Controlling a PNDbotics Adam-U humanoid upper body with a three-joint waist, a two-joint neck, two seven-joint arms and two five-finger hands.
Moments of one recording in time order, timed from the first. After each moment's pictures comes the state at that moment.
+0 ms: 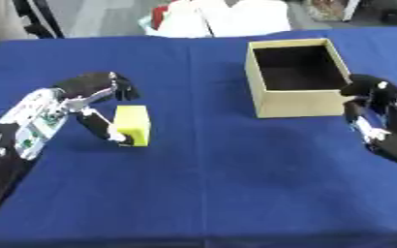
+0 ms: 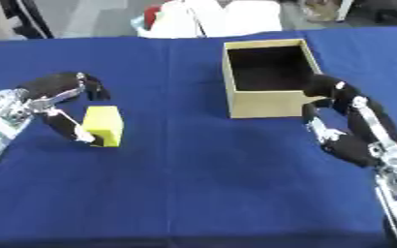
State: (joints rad) left arm -0.49 0.65 -0.24 -1.37 -0.72 -0.26 -0.28; right arm -0.35 -0.31 0.14 -1.60 0.14 -0.27 0.21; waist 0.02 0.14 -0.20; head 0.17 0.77
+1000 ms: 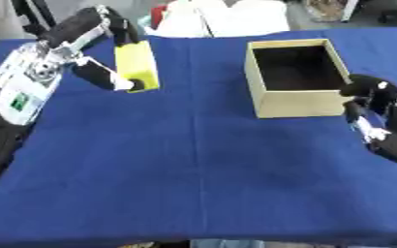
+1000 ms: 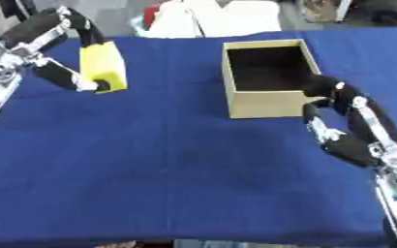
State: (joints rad) left arm -0.68 0.65 -0.18 -1.48 -0.55 -0.19 -0.22; right arm -0.35 -0.31 0.14 -1.60 0.14 -0.27 0.21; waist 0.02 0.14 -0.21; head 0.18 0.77
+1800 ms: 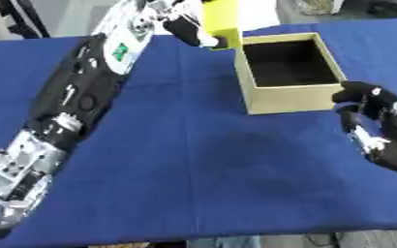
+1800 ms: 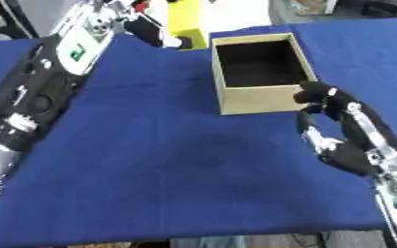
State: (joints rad) left arm -1.02 0.35 -0.20 -1.08 -0.76 -0.29 -0.12; right arm -0.40 -0.25 0.22 -1.61 0.11 -0.28 0.30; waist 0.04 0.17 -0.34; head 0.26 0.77
